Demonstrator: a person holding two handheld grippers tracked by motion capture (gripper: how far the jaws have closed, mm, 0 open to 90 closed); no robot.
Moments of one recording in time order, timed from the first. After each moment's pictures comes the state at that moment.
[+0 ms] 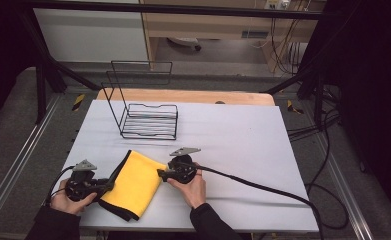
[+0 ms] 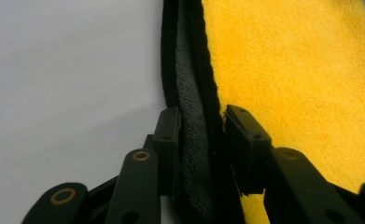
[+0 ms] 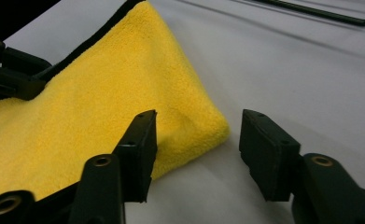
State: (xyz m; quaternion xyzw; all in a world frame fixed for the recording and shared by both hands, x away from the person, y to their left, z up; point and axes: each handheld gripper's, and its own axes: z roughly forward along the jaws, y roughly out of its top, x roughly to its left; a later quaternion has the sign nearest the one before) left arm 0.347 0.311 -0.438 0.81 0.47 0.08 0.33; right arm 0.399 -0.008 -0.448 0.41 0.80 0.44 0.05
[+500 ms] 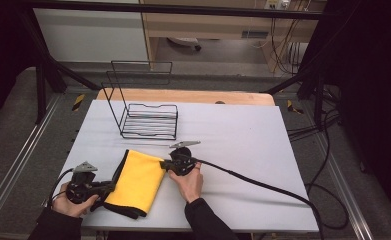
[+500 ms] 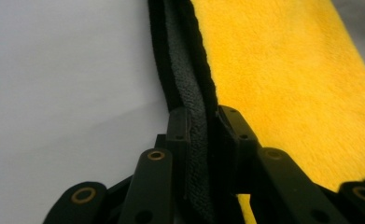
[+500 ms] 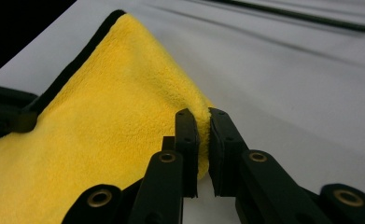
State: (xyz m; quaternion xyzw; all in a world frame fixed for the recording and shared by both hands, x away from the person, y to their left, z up) left arm 0.337 0.301 -0.435 0.80 0.49 0.07 0.35; right arm 0.419 -0.004 -0.442 0.44 0.79 0.44 0.02
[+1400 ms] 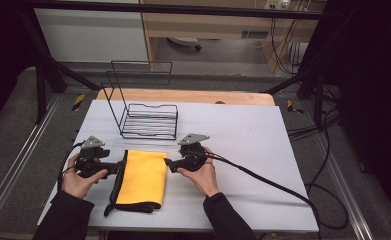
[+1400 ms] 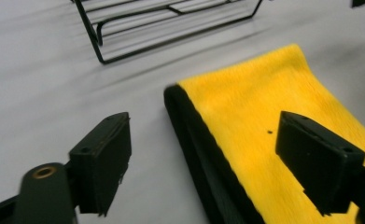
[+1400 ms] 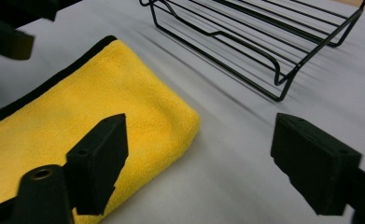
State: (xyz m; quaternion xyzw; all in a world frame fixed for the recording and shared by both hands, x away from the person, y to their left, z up) left arm 0.400 0.282 -0.400 0.79 0.46 0.15 0.38; right arm 0.422 -0.035 -0.414 0.34 0.82 0.44 0.13
